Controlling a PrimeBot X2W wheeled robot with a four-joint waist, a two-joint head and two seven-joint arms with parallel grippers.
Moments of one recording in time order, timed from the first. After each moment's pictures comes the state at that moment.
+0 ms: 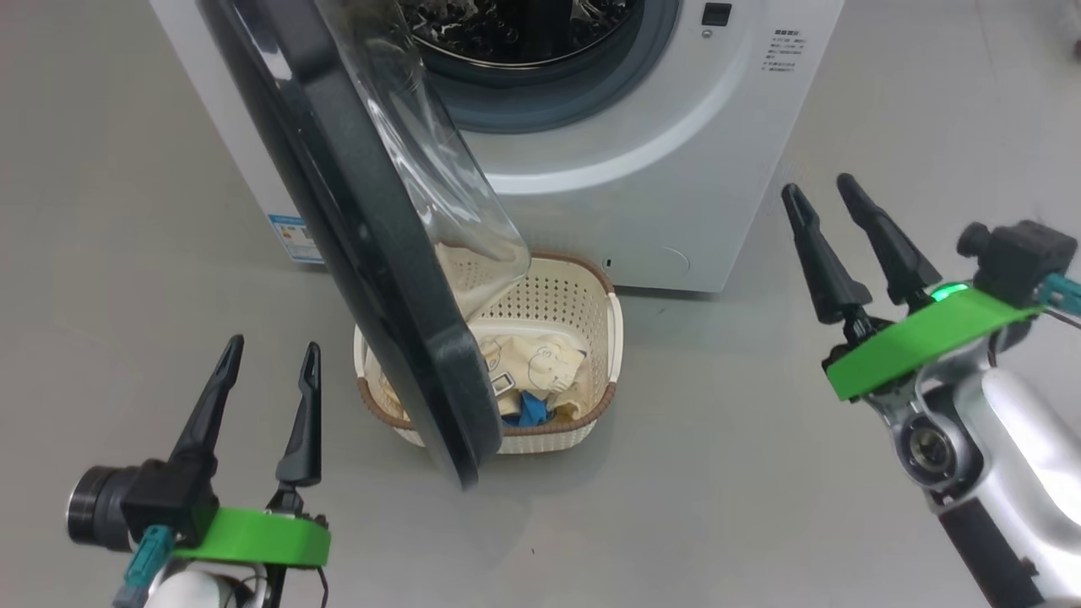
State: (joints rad) left arm -0.12 0.11 -0.08 0.11 -0.08 -0.09 -0.25; right arm -0.42 -0.32 0.43 0.17 0.79 0.13 -0.19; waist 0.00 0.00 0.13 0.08
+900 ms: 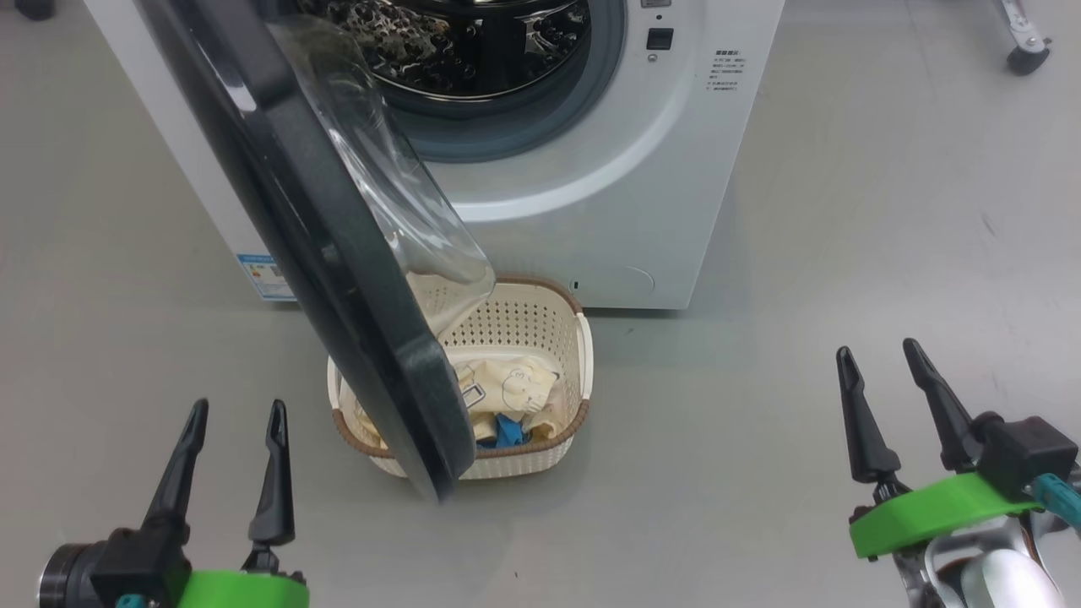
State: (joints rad) left arm 0.02 0.11 -0.03 0.03 -0.09 -0.05 -0.25; right arm 0.02 -0.12 0.07 0.05 0.23 0.13 -0.23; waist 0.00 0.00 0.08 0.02
